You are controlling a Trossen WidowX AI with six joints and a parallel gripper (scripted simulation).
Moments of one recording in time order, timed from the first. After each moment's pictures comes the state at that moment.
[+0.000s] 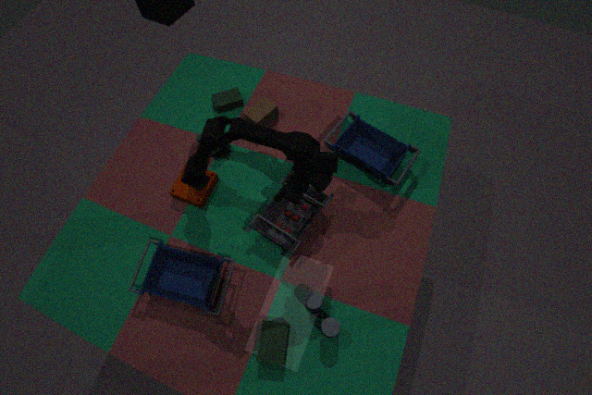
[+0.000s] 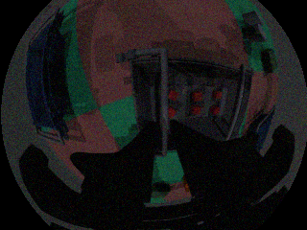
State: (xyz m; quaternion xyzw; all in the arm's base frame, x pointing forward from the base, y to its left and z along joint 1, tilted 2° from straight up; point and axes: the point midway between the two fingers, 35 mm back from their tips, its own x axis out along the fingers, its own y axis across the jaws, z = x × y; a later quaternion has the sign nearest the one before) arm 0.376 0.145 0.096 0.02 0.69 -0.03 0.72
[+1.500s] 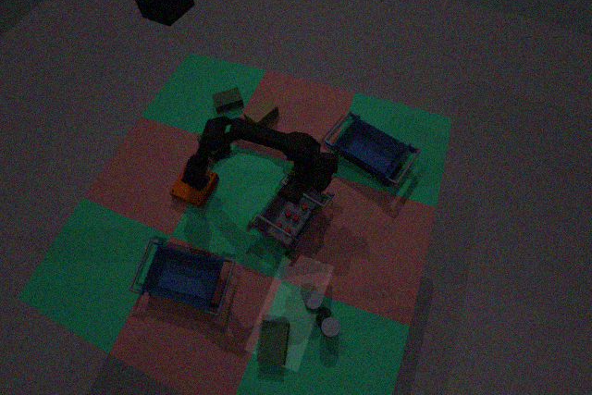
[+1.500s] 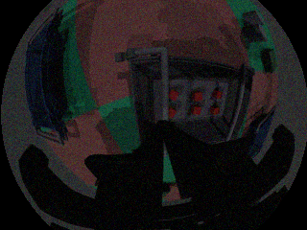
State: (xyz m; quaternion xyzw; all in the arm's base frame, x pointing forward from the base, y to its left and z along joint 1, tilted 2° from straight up) arm 0.376 0.145 0.095 0.02 0.69 -0.03 0.72
